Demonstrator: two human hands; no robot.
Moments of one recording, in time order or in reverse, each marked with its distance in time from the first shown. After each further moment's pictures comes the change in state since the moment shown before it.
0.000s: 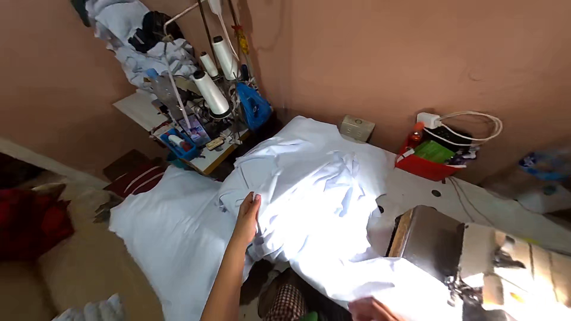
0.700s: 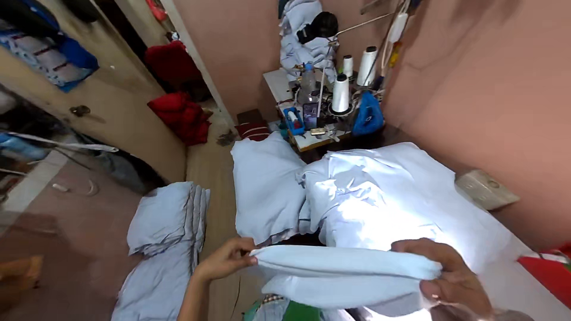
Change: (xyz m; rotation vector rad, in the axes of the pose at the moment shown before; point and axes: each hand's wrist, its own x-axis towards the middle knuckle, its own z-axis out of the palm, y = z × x) left_hand -0.279 0.096 -0.139 0.385 -0.052 0.016; right_hand 0.168 -0.162 -0.038 0.784 -0.731 -0.675
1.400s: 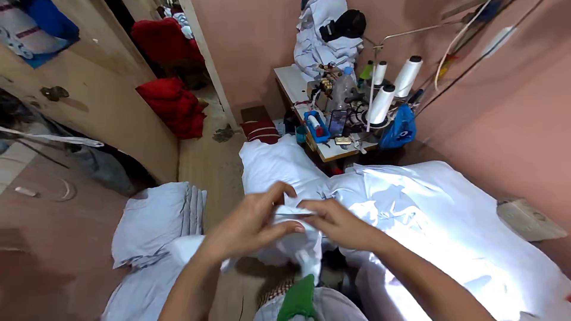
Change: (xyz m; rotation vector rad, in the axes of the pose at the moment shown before) left_hand 0.072 0.075 -0.169 0.494 0.191 0.439; right_hand 0.226 0.160 0.116 -0.486 -0.272 0.285
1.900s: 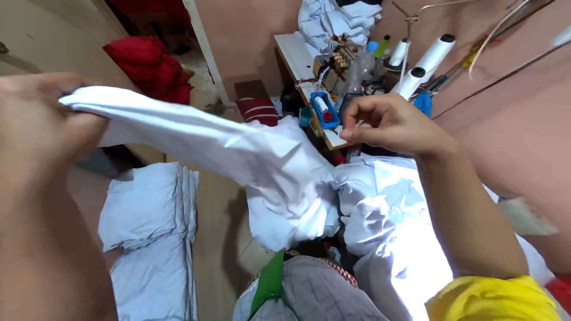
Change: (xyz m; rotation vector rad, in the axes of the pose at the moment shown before) left_hand -0.061 -0.162 -0.232 0.655 0.369 -0.459; right_hand 0.117 0.013 -0.111 -0.123 -0.057 -0.039
